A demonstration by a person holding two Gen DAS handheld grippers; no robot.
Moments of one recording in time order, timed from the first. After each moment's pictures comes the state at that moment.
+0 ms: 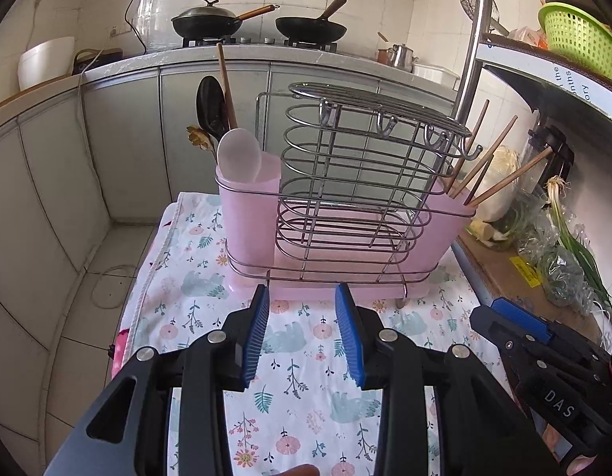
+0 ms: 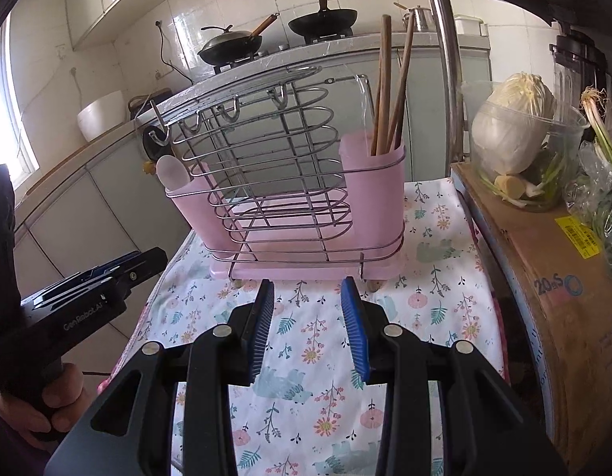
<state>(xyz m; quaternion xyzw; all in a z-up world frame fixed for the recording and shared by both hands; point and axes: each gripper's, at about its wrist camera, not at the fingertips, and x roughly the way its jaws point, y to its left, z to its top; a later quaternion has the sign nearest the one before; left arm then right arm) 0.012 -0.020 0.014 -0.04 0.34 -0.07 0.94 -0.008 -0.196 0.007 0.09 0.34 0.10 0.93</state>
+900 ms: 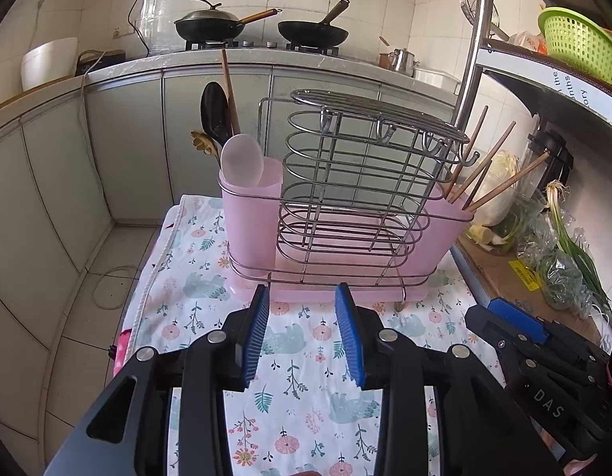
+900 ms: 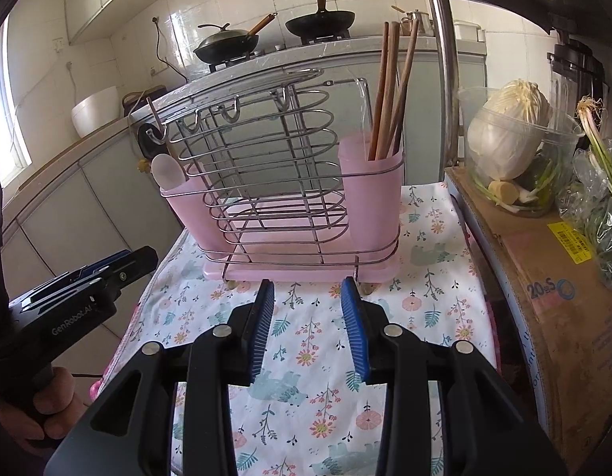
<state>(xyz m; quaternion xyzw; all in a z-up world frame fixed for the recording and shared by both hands) 0.010 -0.018 0.017 -0.04 0.33 -0.06 0.94 -0.009 -0.193 0.009 0.08 0.33 0.09 0.94</state>
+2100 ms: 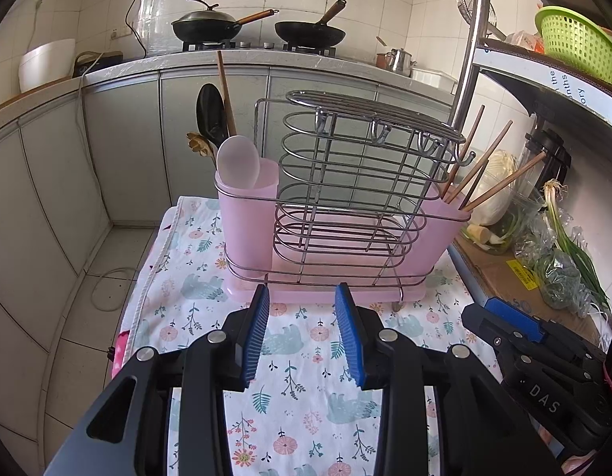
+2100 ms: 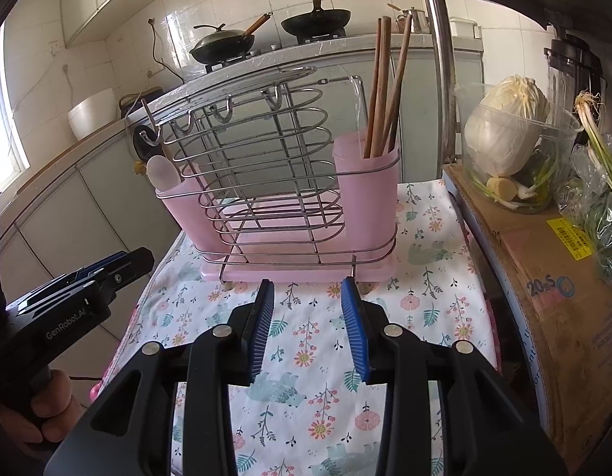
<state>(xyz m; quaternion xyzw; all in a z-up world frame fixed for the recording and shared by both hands) 0.010 -0.020 0.018 -0.04 0.33 -0.07 0.94 -0.007 -0.195 0.006 0.08 0.34 0.08 0.93</state>
